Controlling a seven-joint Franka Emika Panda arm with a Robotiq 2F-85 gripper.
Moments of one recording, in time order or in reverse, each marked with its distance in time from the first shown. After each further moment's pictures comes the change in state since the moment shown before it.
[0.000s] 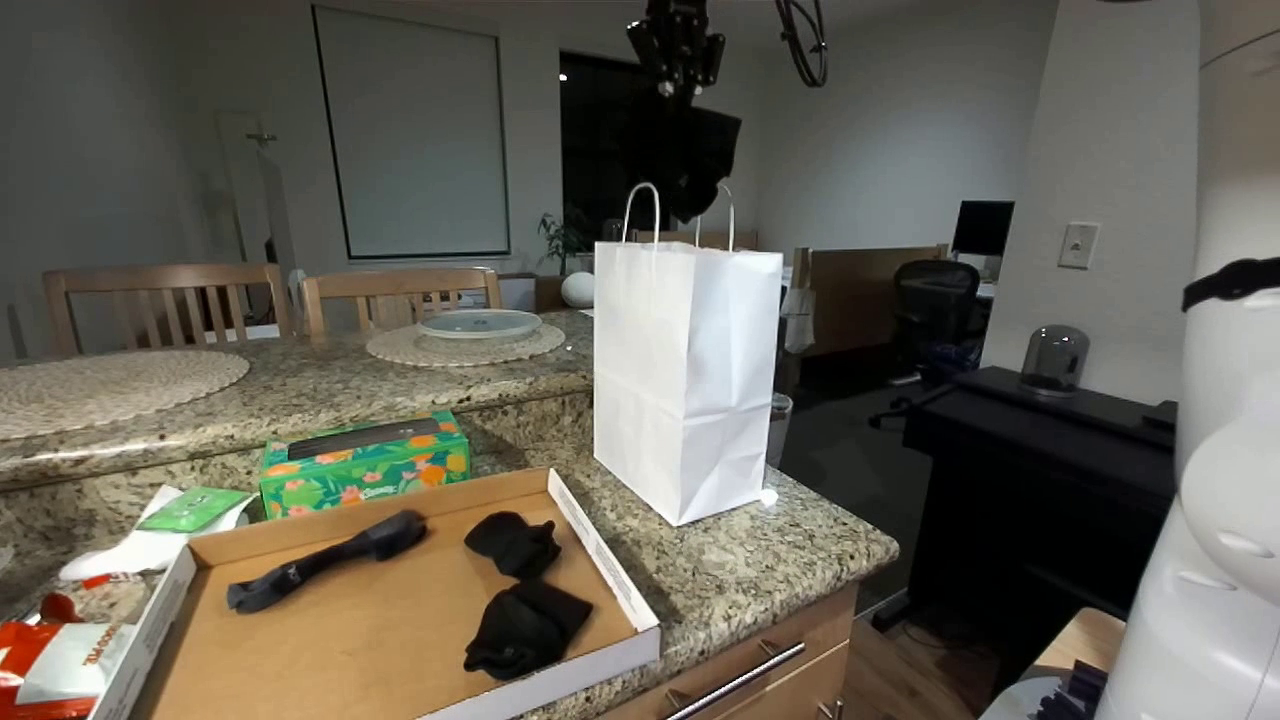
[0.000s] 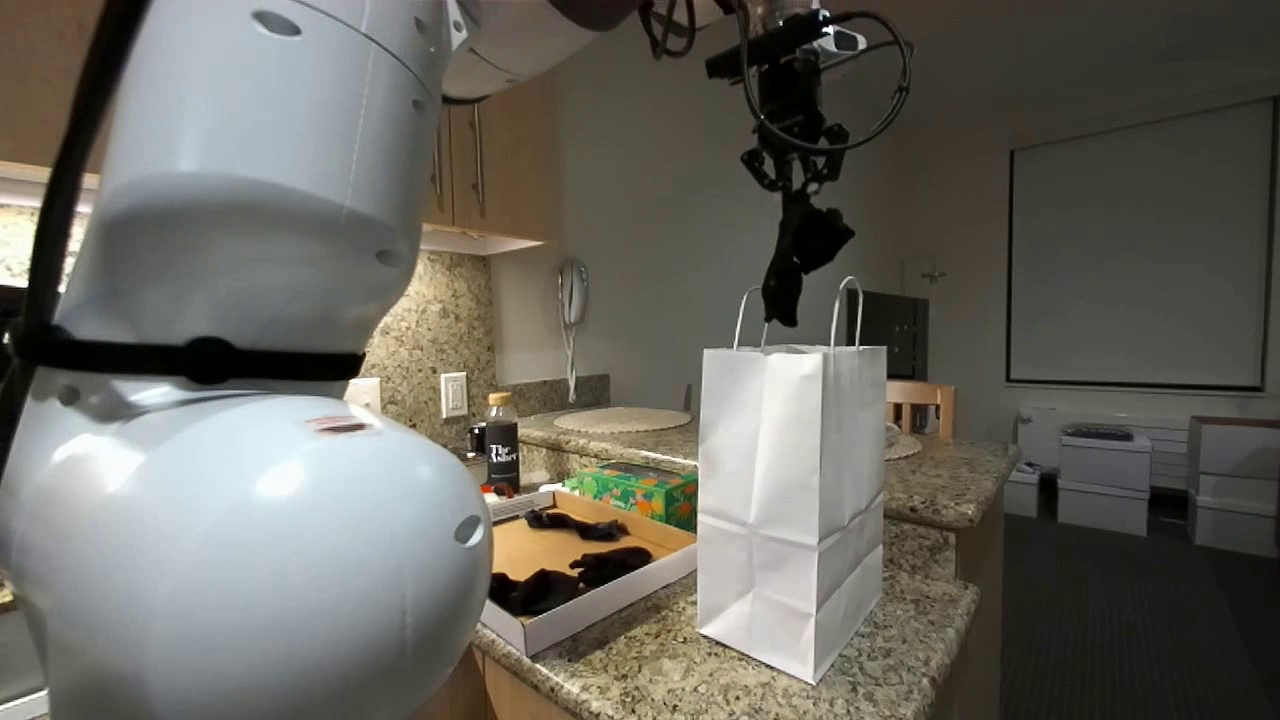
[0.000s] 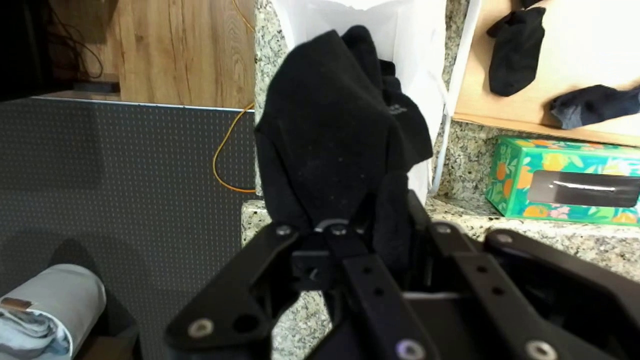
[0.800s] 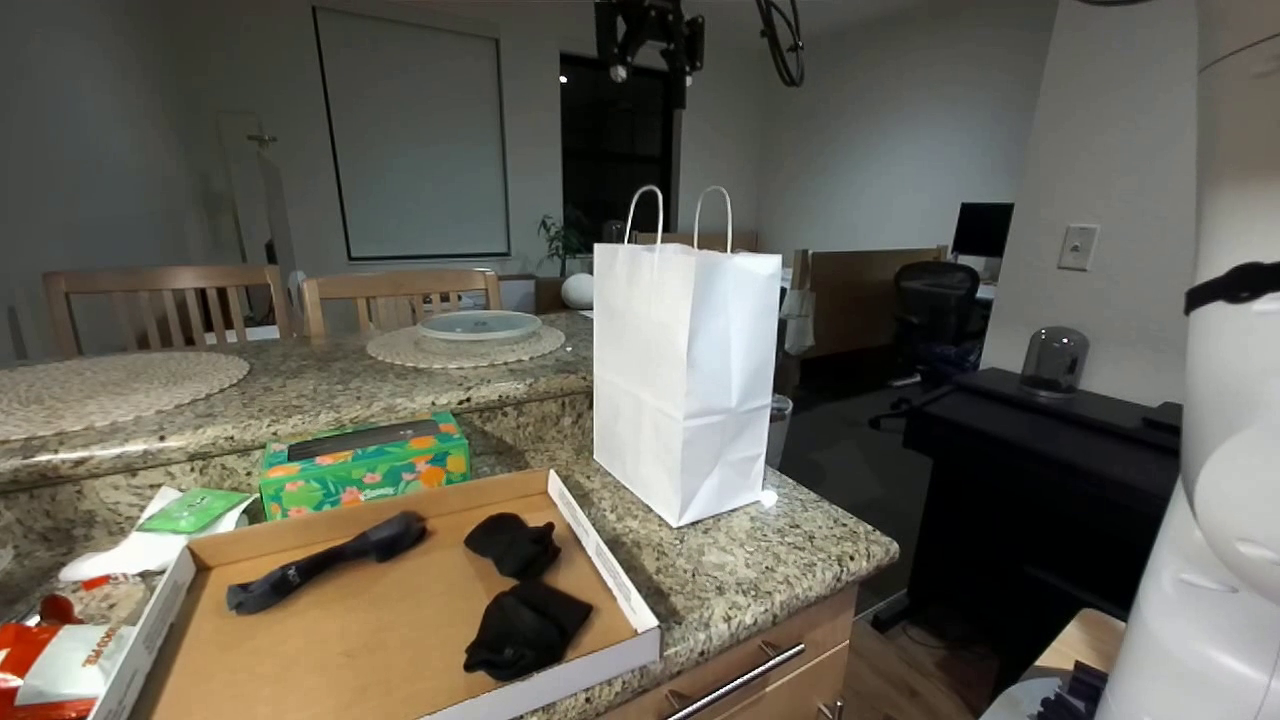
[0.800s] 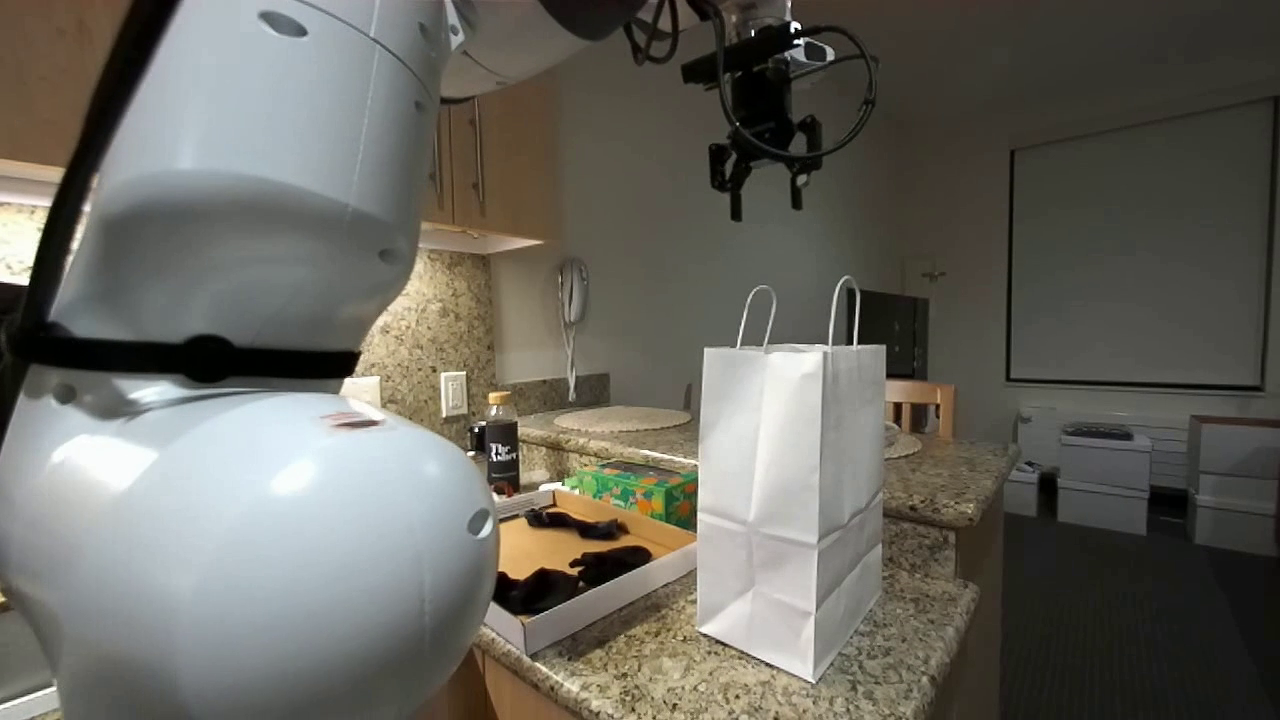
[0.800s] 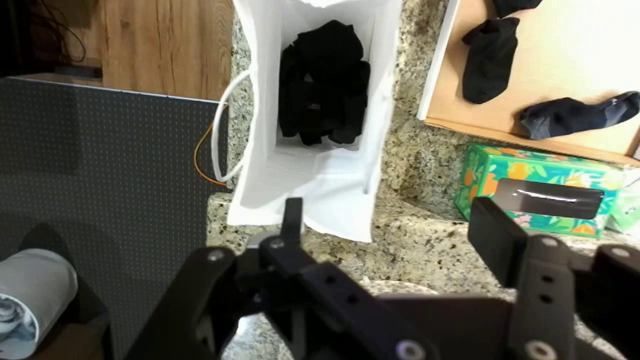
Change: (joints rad) arm 0.046 -0.004 0.032 0.004 0.003 -0.001 0.011
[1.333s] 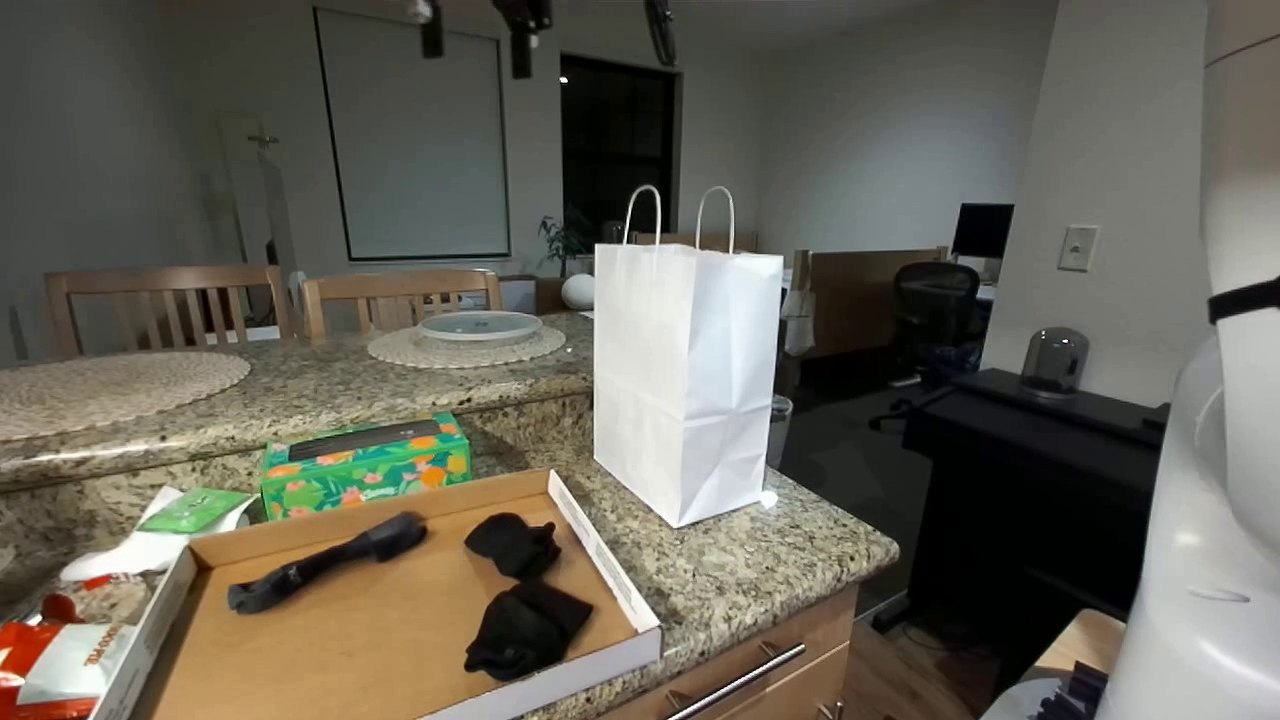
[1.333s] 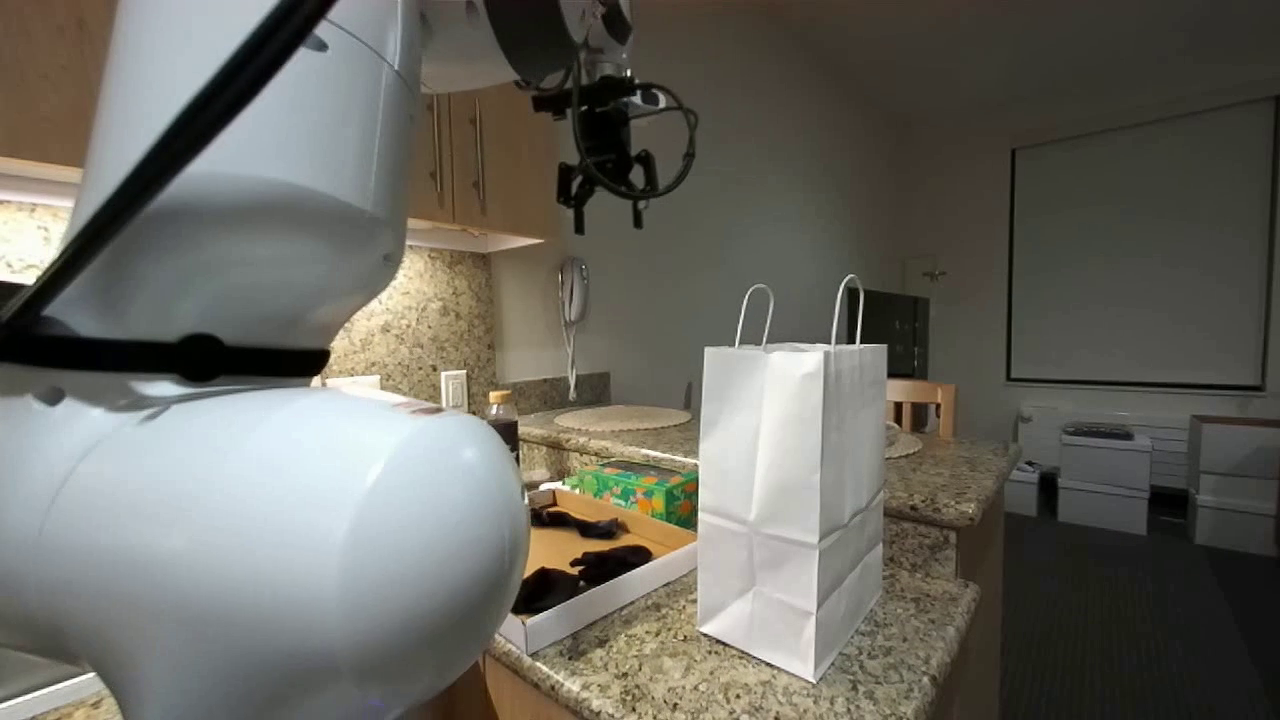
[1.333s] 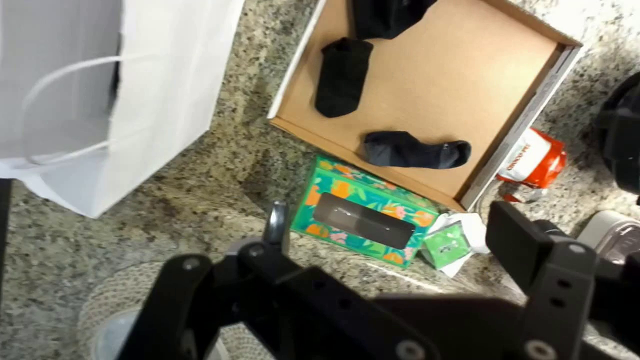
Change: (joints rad) arm 0.263 -0.005 0.162 -0.028 -0.009 0.042 0.159
